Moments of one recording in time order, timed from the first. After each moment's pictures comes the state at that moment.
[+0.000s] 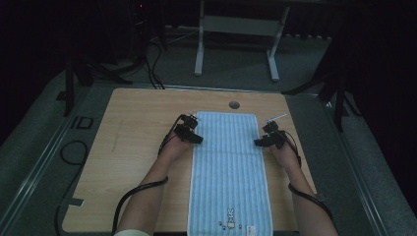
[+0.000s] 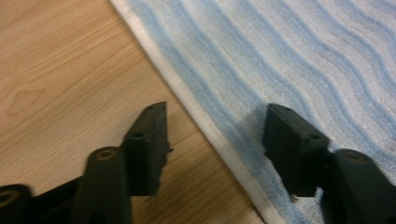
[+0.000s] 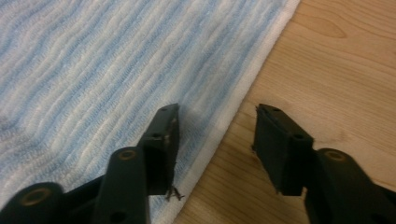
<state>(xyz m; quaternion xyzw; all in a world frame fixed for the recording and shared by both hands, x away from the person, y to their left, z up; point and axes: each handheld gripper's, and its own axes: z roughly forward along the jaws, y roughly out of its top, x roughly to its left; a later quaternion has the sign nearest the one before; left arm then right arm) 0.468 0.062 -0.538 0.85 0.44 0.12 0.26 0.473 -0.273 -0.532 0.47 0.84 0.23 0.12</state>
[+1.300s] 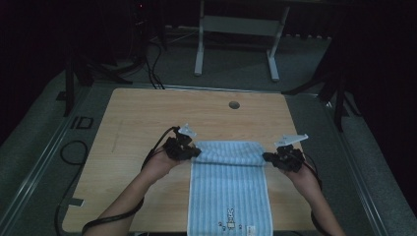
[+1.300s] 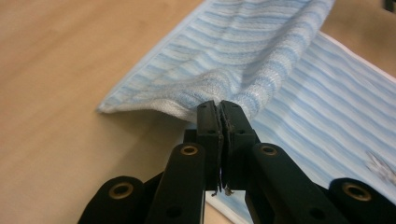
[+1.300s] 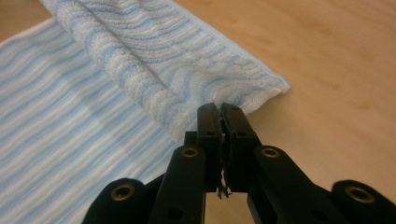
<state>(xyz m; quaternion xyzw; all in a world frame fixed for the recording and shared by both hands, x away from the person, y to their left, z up) 0.347 0.086 -0.472 0.88 0.32 0.05 0.36 0.345 -0.284 -0.474 0.34 0.87 0.32 0.14</state>
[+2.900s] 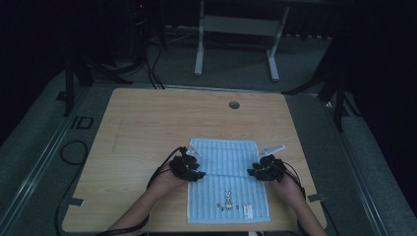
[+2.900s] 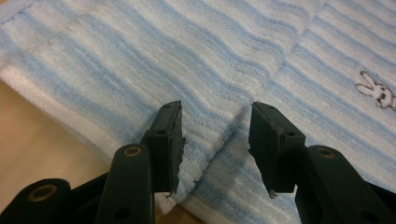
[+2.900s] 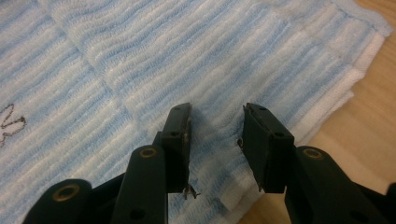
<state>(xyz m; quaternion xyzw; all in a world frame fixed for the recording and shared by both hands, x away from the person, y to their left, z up) 0.350 0.067 -0.538 0.89 0.32 0.04 0.32 0.357 -0.251 -0.533 0.35 0.89 0.28 0.10</state>
